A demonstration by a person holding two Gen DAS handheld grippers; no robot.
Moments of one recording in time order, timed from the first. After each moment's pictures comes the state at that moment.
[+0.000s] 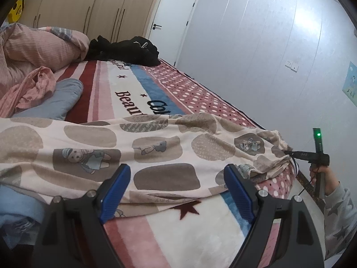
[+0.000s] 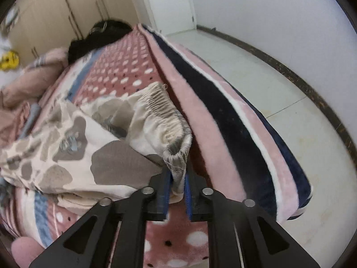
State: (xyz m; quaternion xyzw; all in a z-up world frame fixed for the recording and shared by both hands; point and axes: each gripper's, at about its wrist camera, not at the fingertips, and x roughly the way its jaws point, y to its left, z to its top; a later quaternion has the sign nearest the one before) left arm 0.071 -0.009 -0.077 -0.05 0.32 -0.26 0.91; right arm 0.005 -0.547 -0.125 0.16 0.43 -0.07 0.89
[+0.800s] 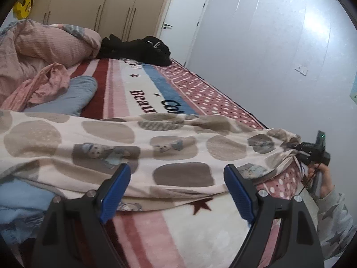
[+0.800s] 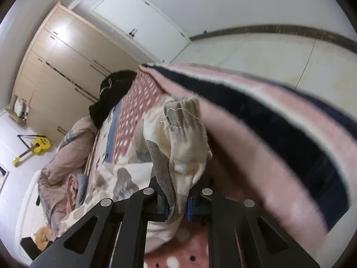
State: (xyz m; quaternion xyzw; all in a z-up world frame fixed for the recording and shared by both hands) left arm 0.068 0.013 -0.075 -0.06 0.33 -0.22 0.91; right arm 0.015 -0.584 -0.149 0.40 0.31 -0.03 0.86
